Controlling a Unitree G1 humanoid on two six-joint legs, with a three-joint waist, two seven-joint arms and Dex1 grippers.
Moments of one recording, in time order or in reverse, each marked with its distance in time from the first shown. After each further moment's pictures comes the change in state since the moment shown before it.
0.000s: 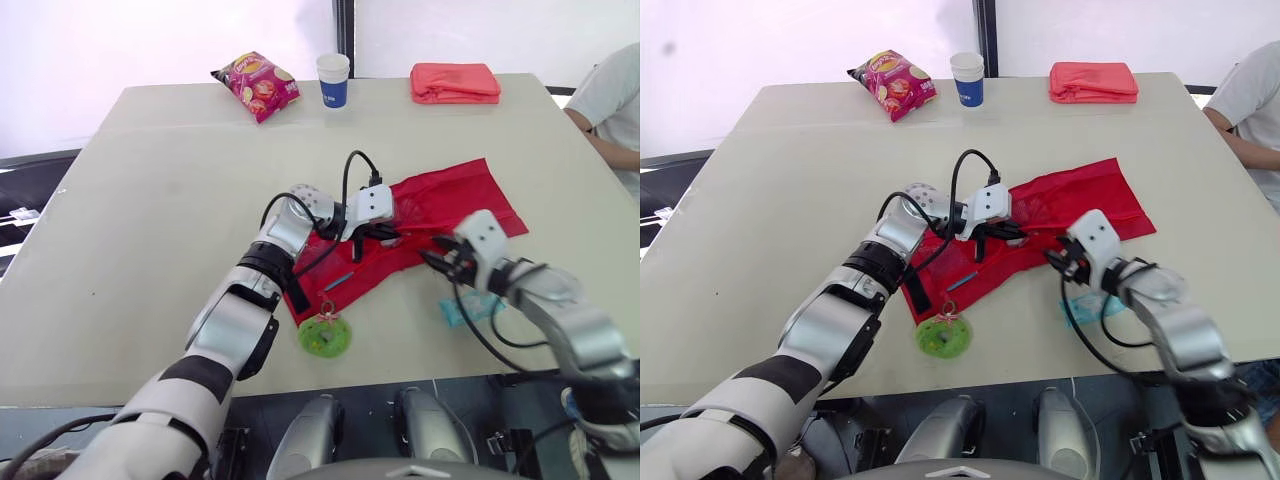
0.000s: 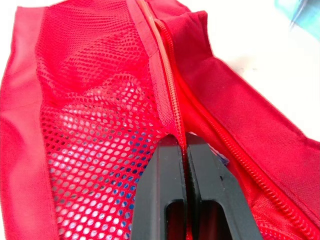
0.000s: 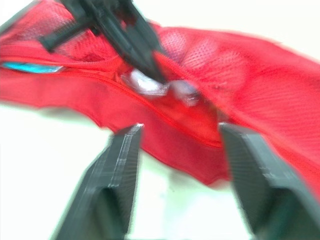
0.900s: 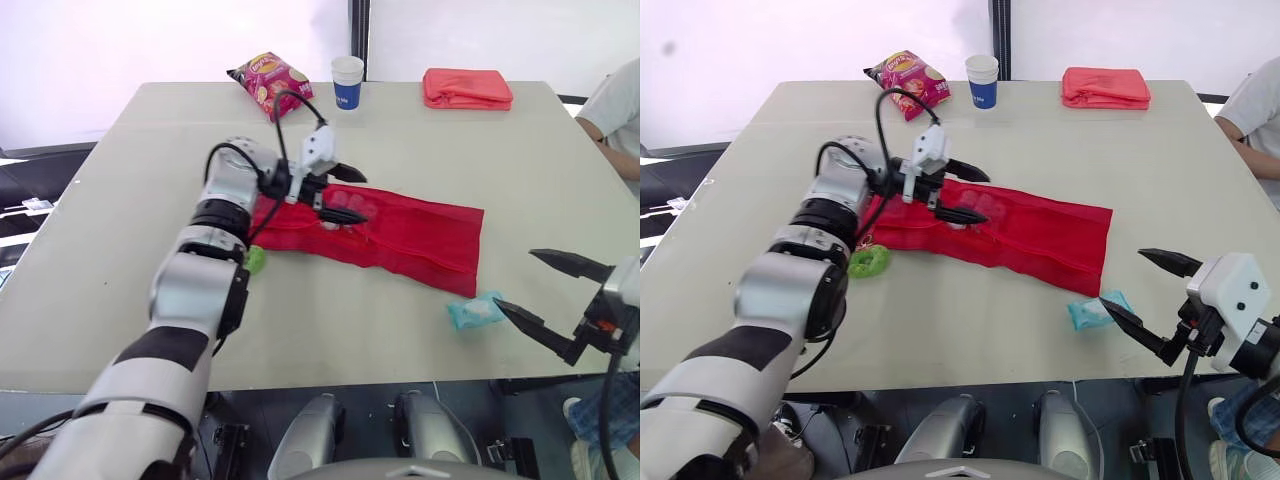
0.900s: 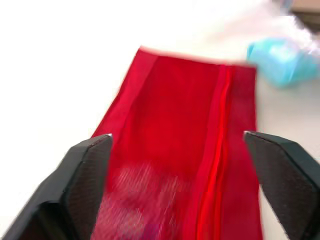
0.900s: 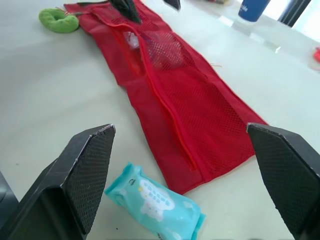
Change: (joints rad) left arm -0.108 0.035 0.207 0.007 -0.104 0.255 -0.274; right arm 0.488 -0.096 -0.566 -0.355 0.307 -0.011 0.066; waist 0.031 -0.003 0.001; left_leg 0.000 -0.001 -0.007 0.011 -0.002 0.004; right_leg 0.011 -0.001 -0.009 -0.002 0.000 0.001
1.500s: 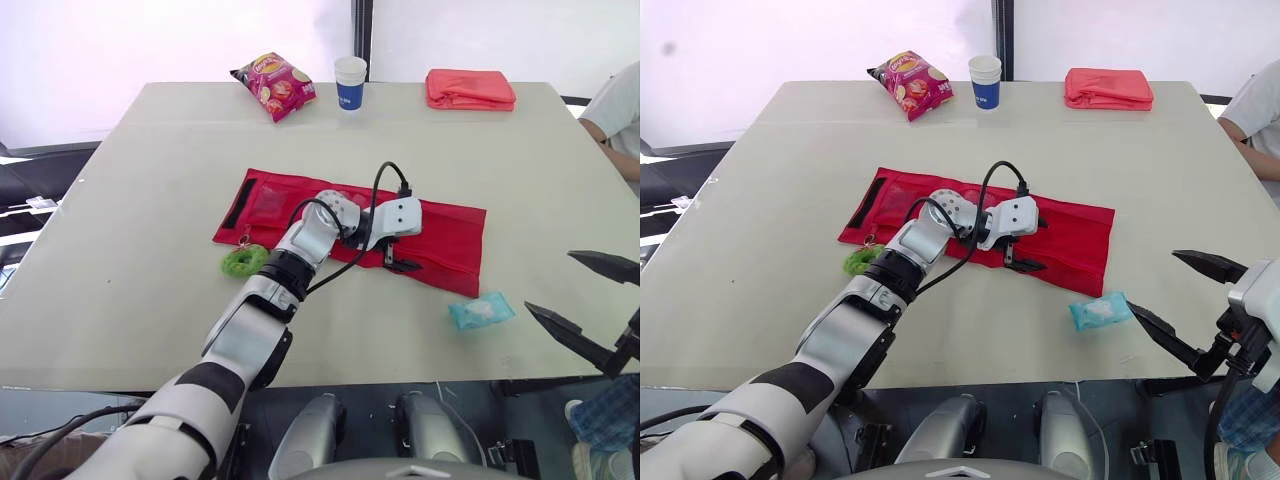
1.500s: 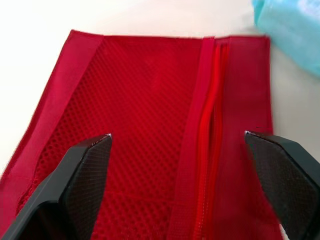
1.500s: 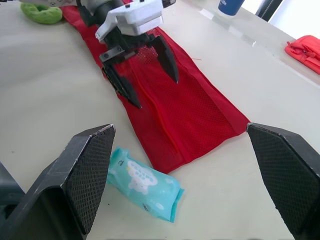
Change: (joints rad) left arm 0.180 -0.171 -0.255 -0.258 0.183 0.032 0.375; right arm 0.139 -0.056 -0.239 -0.065 0.143 0.049 -0.043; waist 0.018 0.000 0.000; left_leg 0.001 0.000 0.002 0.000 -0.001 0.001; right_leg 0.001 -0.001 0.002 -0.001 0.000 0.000
